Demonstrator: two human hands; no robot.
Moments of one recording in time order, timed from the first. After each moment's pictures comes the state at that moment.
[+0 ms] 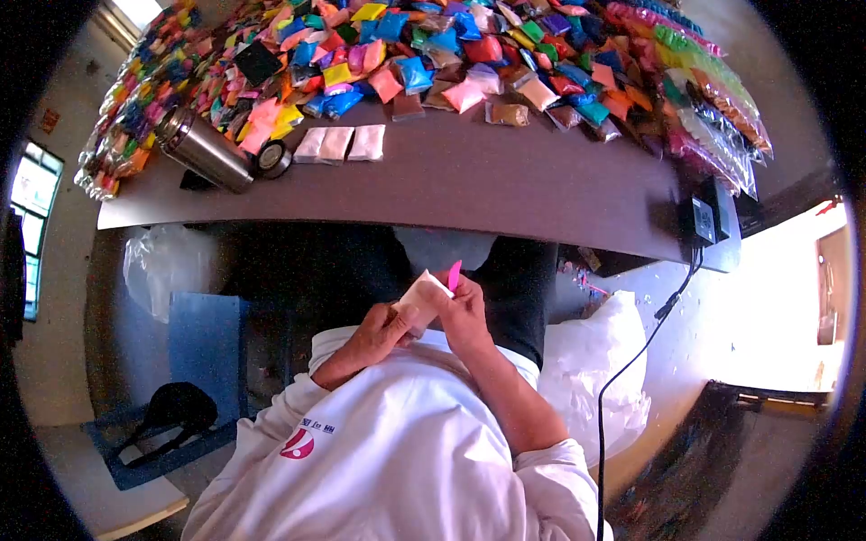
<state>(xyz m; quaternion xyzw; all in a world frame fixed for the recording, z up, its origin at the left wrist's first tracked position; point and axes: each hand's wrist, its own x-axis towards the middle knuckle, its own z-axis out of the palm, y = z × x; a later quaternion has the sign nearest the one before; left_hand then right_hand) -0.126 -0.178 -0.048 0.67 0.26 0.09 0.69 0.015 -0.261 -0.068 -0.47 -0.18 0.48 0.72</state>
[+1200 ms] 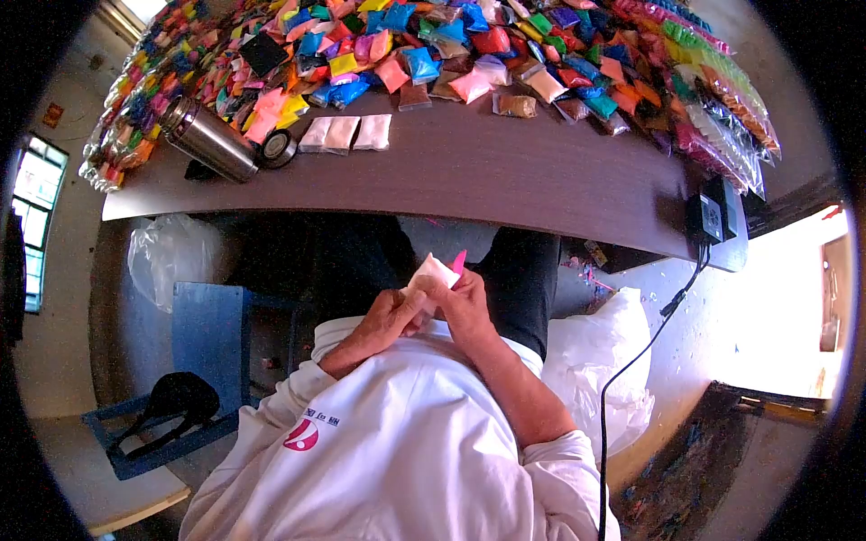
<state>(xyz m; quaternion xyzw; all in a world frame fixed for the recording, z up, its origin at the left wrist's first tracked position) -0.121 -0.180 -0.056 0.63 0.28 0.08 0.72 0.012 -0.263 -0.054 -0.41 -0.20 0.55 0.70</state>
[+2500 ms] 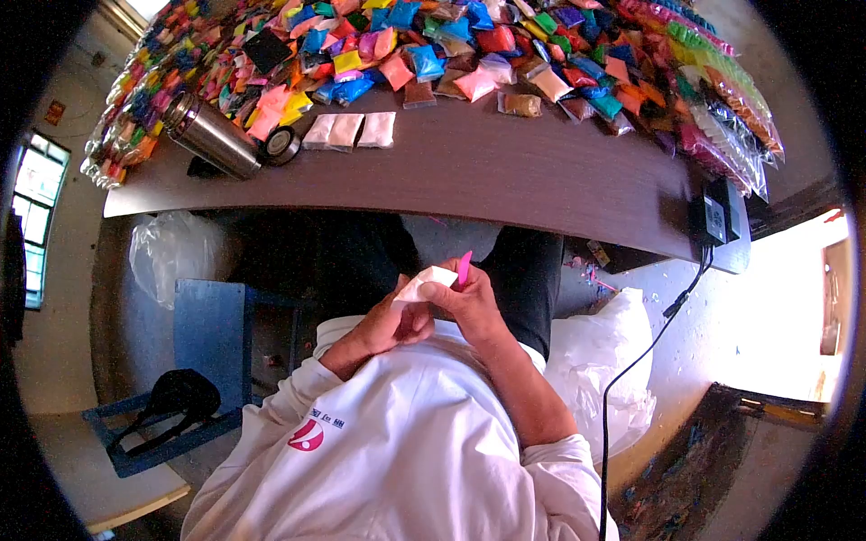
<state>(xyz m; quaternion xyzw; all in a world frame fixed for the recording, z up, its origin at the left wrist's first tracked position) -0.119 -0.178 -0.066 0.40 0.22 0.02 0.89 0.020 -0.265 -0.042 -0.39 -0.21 0.56 0.70</state>
